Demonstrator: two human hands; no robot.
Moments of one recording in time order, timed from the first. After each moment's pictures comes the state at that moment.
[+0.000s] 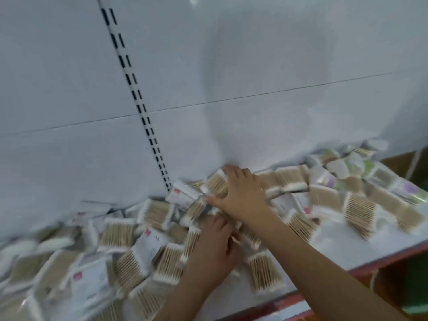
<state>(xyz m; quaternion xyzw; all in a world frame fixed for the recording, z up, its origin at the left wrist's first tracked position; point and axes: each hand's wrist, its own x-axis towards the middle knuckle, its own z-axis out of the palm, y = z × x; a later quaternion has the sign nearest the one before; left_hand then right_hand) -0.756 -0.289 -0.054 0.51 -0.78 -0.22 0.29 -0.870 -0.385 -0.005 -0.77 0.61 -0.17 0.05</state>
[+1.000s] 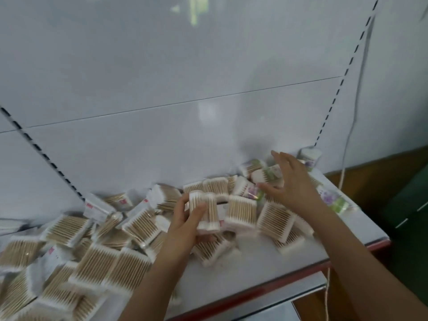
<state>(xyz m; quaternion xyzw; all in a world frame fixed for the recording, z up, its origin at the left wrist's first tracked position) -0.931 -0.312 0.001 0.51 -0.40 -0.56 0.52 -1.193 -0.411 0.002 -0.71 0.65 -0.26 0.10</state>
